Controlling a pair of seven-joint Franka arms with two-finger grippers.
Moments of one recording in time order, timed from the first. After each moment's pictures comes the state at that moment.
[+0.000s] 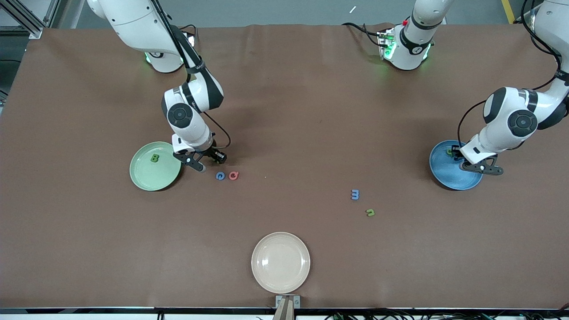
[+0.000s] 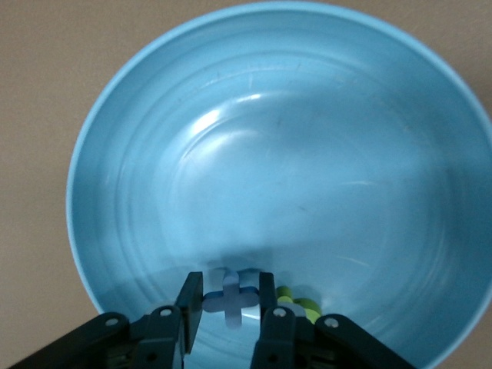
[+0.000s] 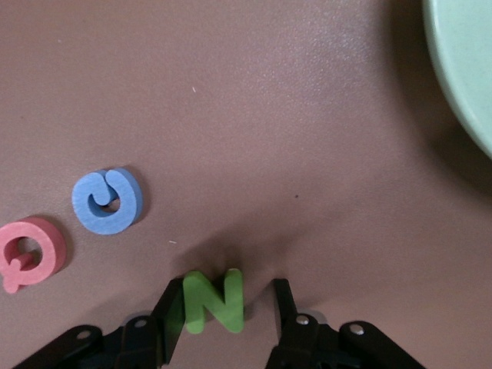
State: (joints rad) left arm 0.96 0.46 -0.70 -2.28 0.72 2.47 -0.08; right arm 0.56 0.42 -0.08 -2.26 0.12 2.68 0.92
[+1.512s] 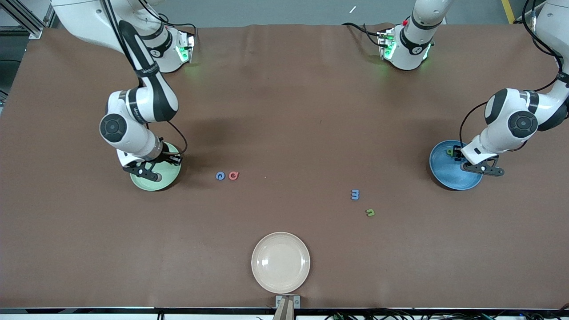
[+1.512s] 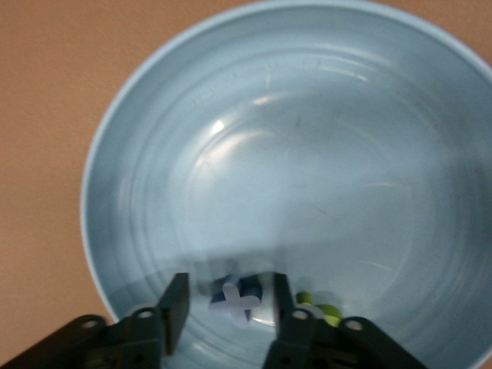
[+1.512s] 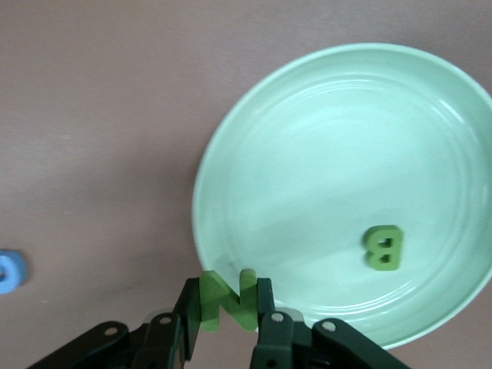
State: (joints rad) left arm 0.96 0.47 -0.69 -2.26 0.76 2.47 -0.07; right arm 0.29 0.29 -0.11 -2.24 0.12 2.42 0.42
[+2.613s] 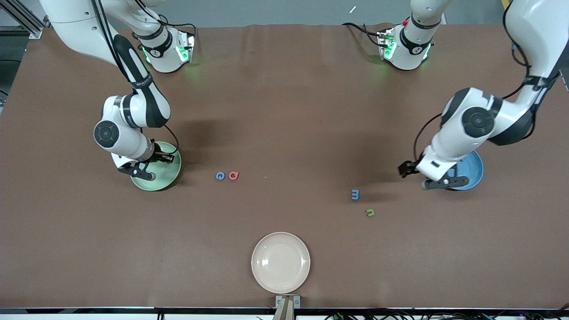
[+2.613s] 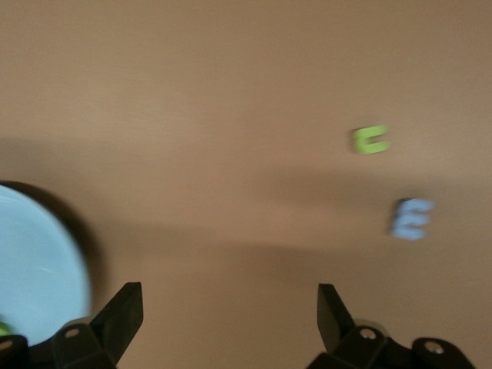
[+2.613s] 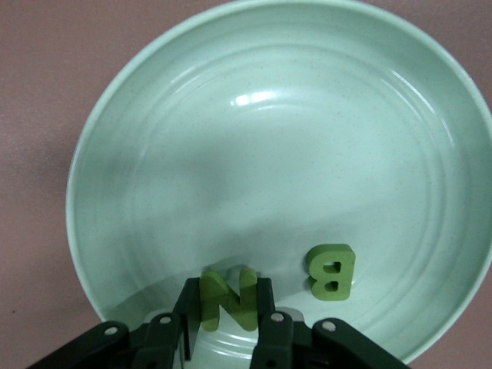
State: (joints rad) left arm 0.68 0.52 -0.98 -1.99 0.56 2.26 -0.74; right arm 0.22 0.35 -0.10 -2.29 0.12 2.48 0.32
